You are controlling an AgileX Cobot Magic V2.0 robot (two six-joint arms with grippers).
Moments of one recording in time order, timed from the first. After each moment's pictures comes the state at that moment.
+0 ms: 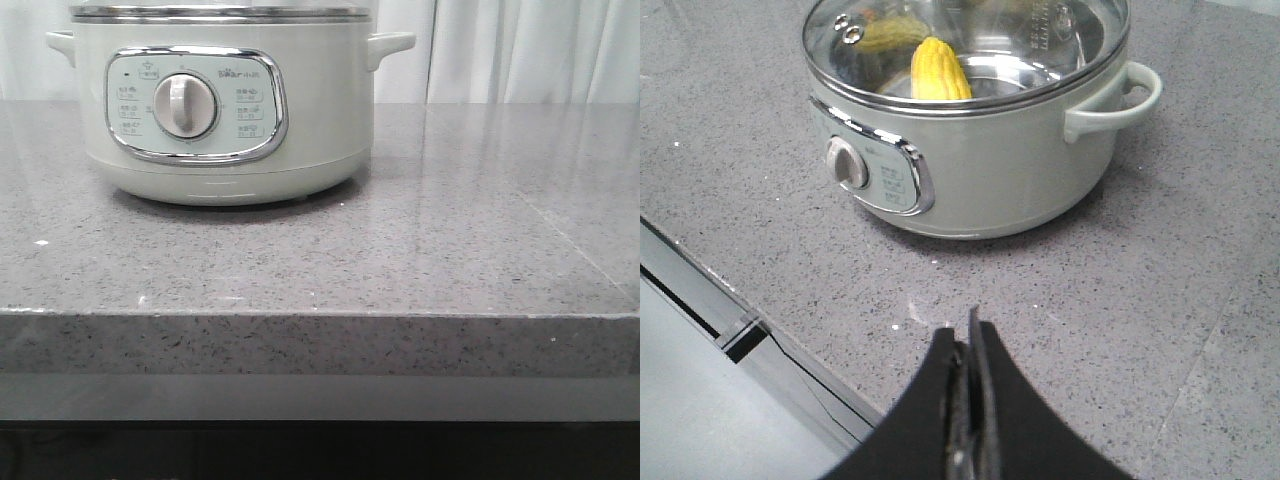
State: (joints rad) left arm -0.06 0.00 0.01 -0.22 0.07 0.13; right arm 0.55 0.75 -0.81 0.22 0.53 -0.10
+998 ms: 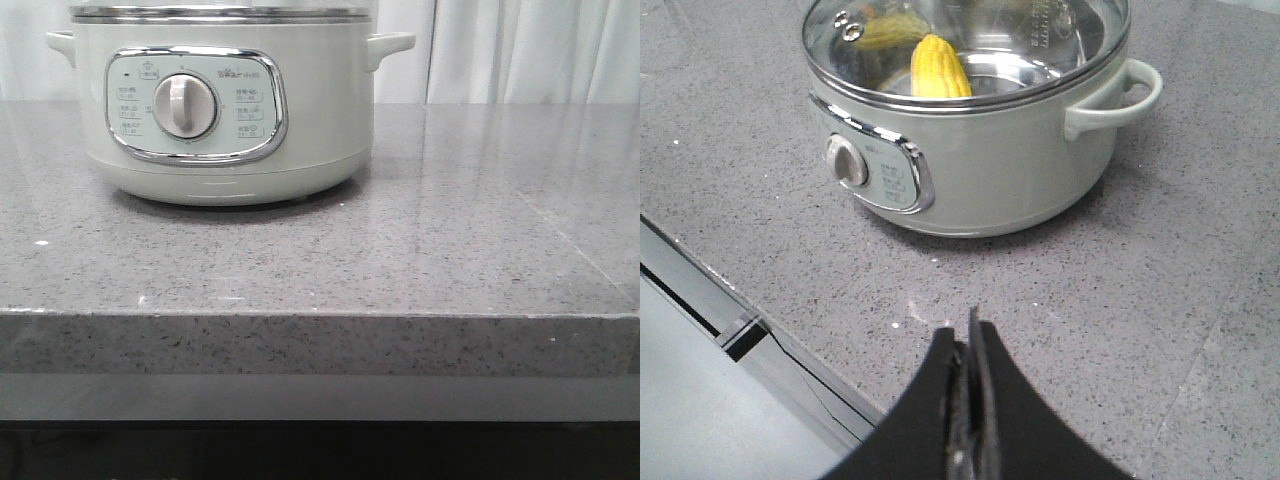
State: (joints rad) left arm -0.07 -0.01 0.01 -0.13 -0.04 0.00; right arm 0.55 0.75 -0.81 0.22 0.53 -0.10
